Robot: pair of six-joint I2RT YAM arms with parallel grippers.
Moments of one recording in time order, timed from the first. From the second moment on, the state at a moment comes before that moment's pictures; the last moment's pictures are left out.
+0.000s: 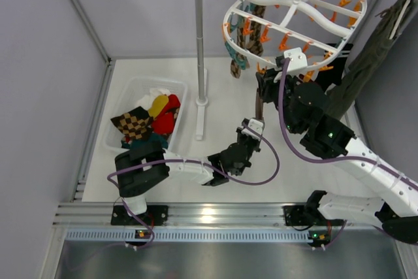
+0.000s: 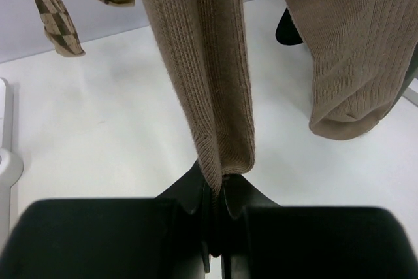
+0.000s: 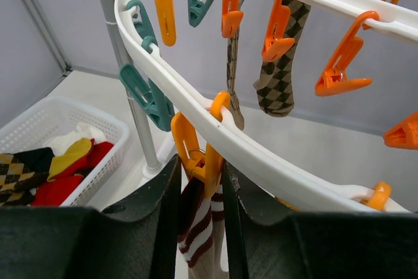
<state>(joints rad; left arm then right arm) -1.26 1.80 0.92 0.94 -0.76 0.00 0.89 1.05 1.26 -0.15 0.58 -0.01</state>
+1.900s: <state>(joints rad) -1.26 1.77 0.91 0.94 -0.70 0.01 0.86 1.05 1.25 -0.15 0.64 -0.10</state>
